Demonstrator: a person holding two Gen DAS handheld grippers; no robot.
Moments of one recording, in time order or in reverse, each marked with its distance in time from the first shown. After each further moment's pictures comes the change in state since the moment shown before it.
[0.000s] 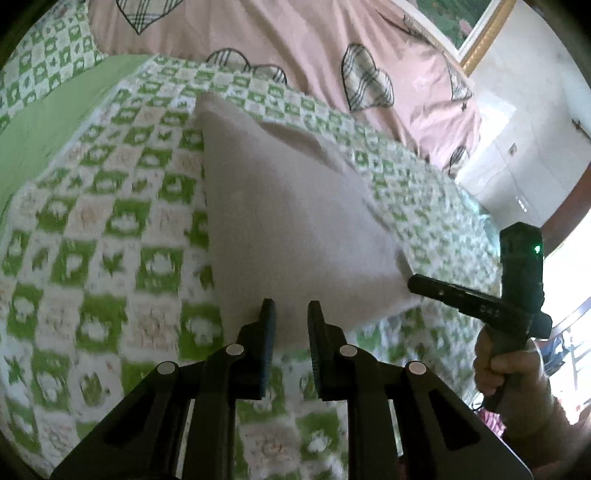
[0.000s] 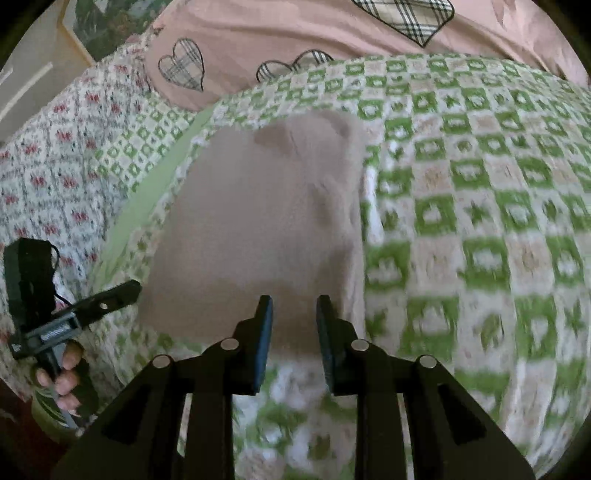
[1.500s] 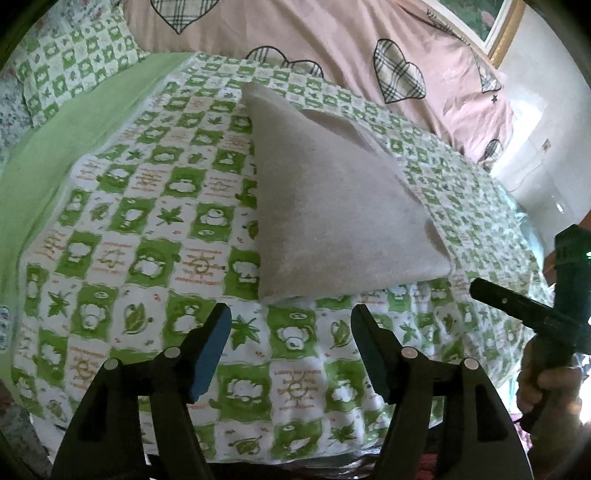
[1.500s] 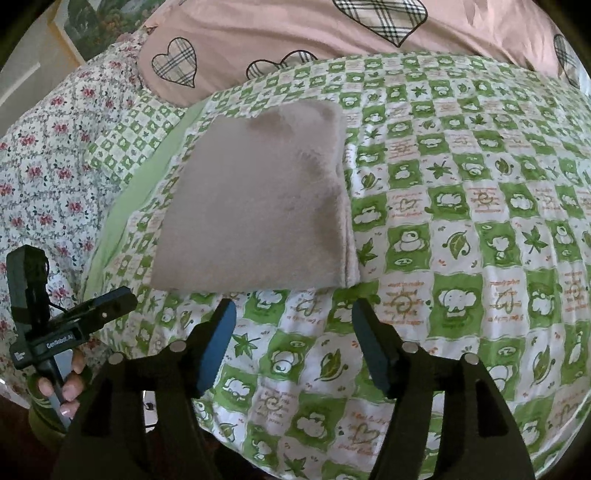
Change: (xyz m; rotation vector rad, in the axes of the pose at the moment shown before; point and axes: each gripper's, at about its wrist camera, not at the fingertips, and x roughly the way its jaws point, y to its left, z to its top) left arm -0.032 0.001 -0.029 -0.022 0.005 0.179; right arm -0.041 0.027 -0.037 0.031 -0.021 -0.051
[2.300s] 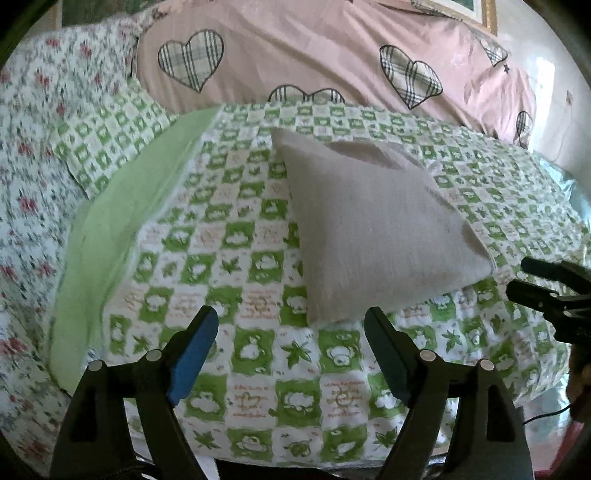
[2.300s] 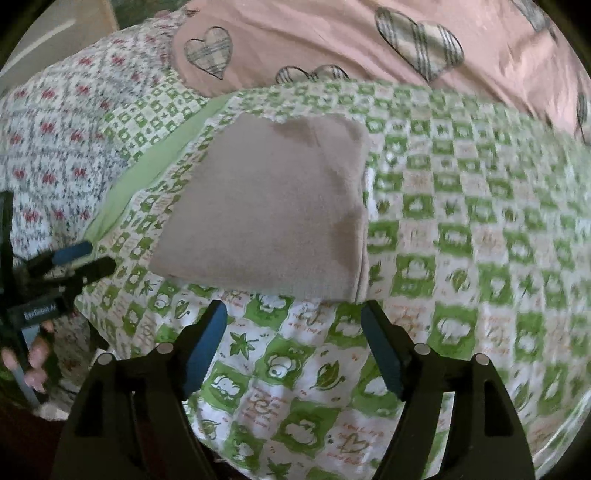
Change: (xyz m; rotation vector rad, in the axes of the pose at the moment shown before) left arm -0.031 -0.030 0.010 0.167 -0.114 0.300; right arm -0.010 0.023 0.001 -0.227 -0.070 -0.057
